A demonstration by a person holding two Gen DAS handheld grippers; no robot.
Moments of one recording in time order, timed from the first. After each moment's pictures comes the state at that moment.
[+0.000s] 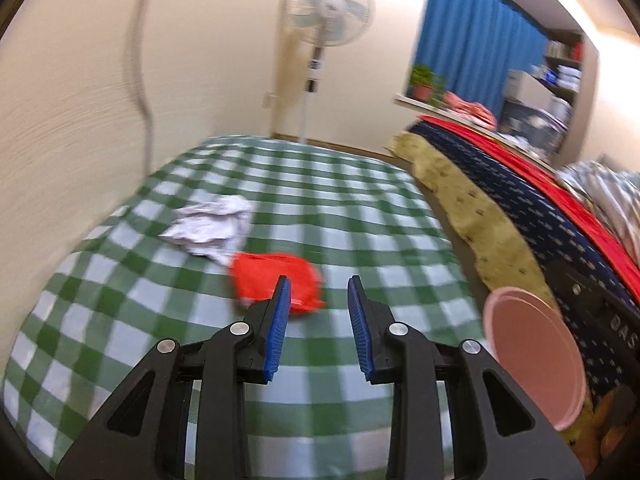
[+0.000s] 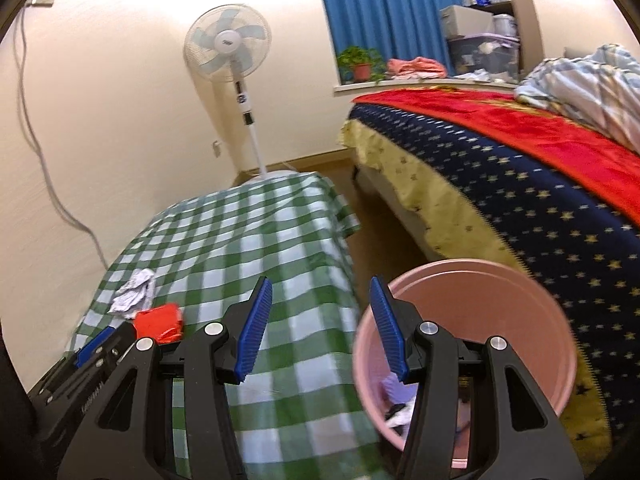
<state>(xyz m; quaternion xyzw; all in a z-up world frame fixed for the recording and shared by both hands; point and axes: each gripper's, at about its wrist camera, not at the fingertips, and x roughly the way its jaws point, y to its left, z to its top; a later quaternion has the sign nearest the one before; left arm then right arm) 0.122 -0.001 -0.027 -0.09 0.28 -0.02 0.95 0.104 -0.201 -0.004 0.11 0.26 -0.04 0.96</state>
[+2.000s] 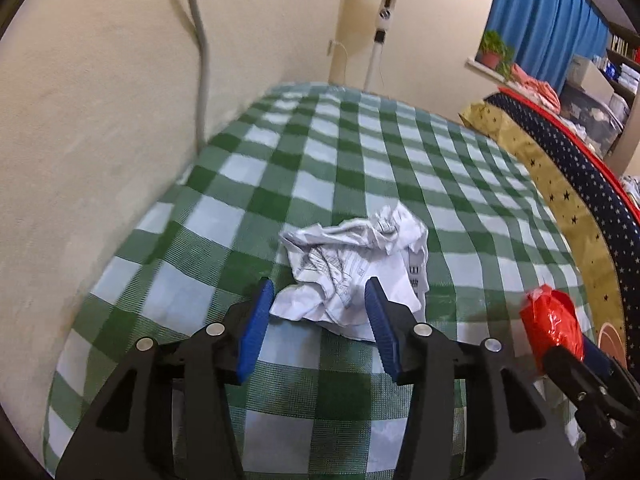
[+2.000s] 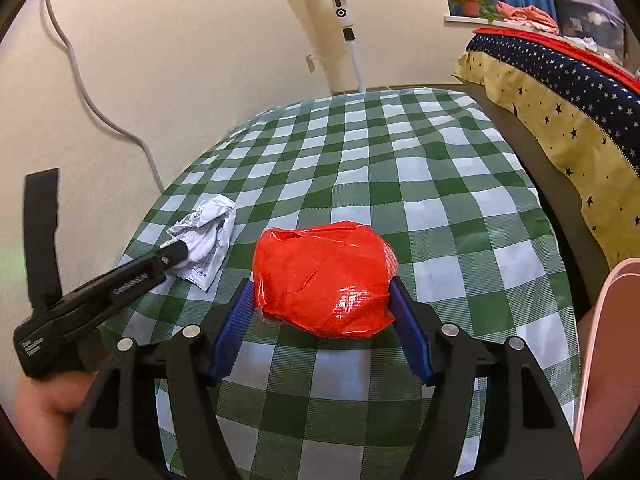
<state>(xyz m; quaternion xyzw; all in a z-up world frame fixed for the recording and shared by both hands) 0.250 0.104 -0.073 -0.10 0.40 0.02 0.91 0.217 -0.093 -0.062 0.09 0.37 0.12 0.92</state>
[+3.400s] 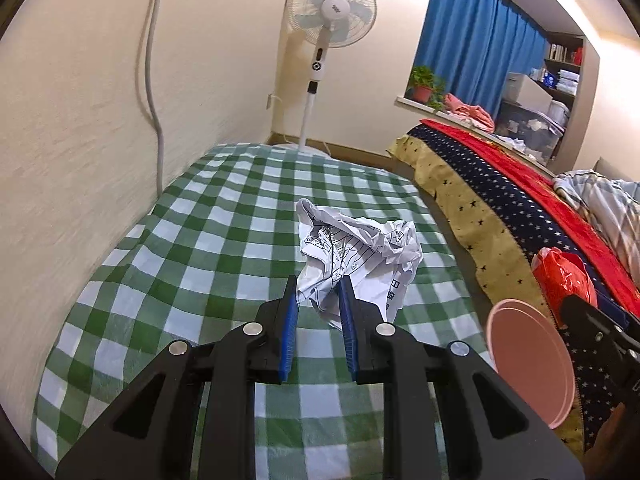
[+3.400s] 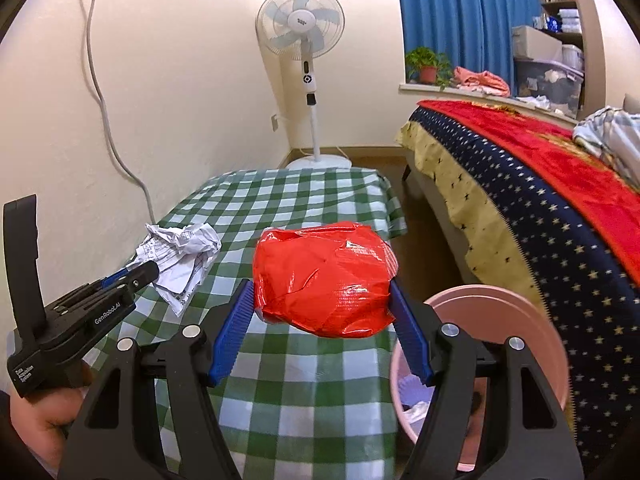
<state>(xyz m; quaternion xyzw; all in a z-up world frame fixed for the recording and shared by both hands) 0.129 0.023 0.007 -0.09 0.29 -0.05 0.95 0.083 -0.182 0.037 0.03 0.28 0.04 0.96</state>
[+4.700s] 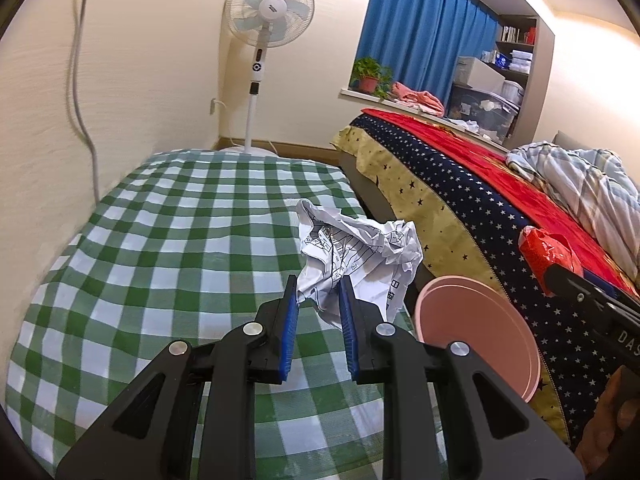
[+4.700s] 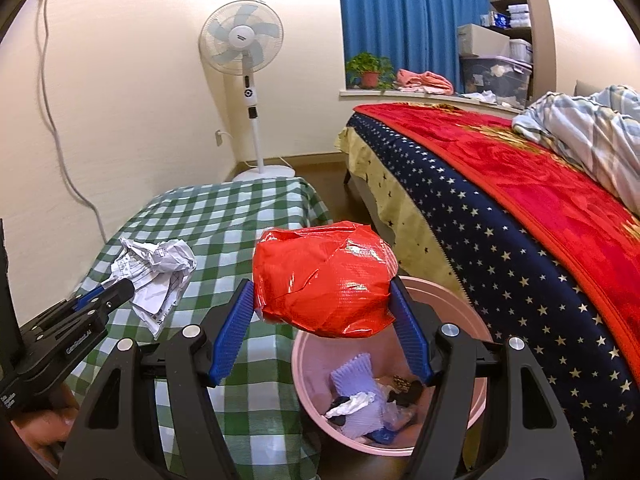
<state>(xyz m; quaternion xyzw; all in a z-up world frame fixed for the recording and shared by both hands) 0.106 -0.047 0.007 -0.06 0.29 -0.13 0.95 0.051 -0.251 0.041 0.05 0.27 -0.06 0.96</state>
